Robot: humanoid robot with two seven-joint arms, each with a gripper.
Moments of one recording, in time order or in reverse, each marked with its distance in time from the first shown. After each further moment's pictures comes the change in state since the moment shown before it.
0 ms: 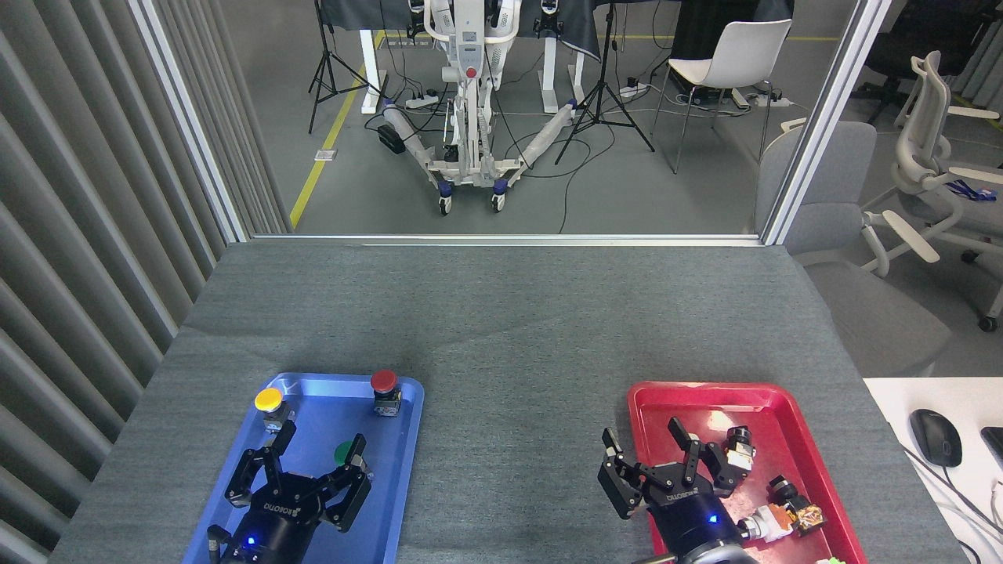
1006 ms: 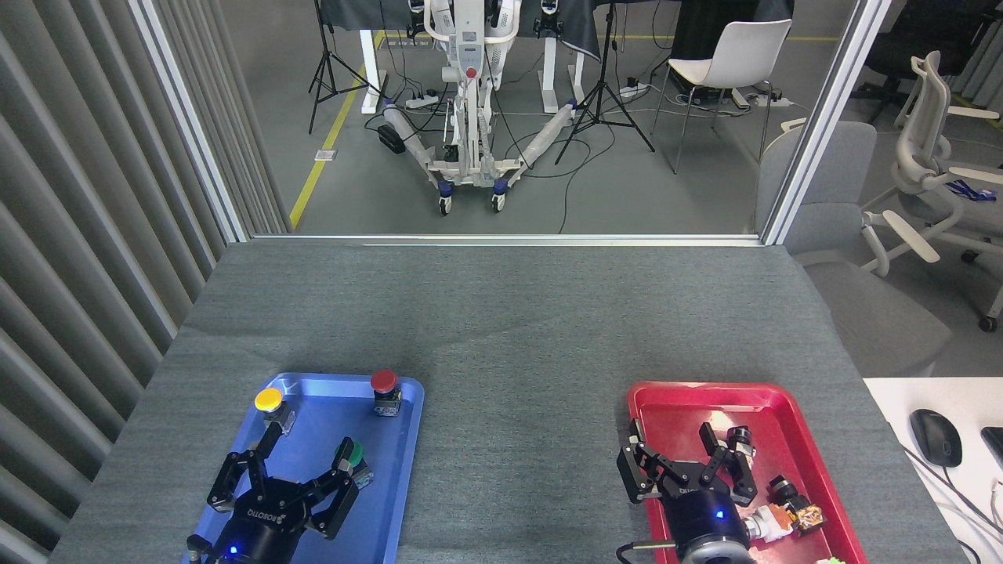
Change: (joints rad) left arm 0.047 0.016 0.027 -0.075 0.002 -0.013 -0.011; right arm -0.001 0.011 0.018 -0.011 0.006 0.179 0.039
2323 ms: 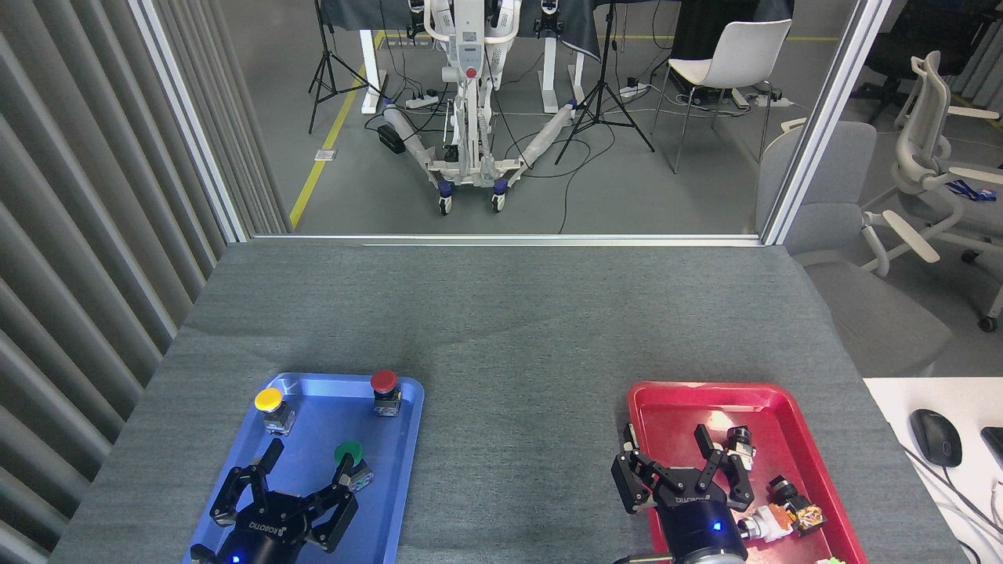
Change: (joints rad) left arm 0.005 0.004 -0.001 0.055 -0.011 -0.004 -0.024; right arm 0.044 0.033 -0.012 -0.030 0.038 -0.046 -0.062
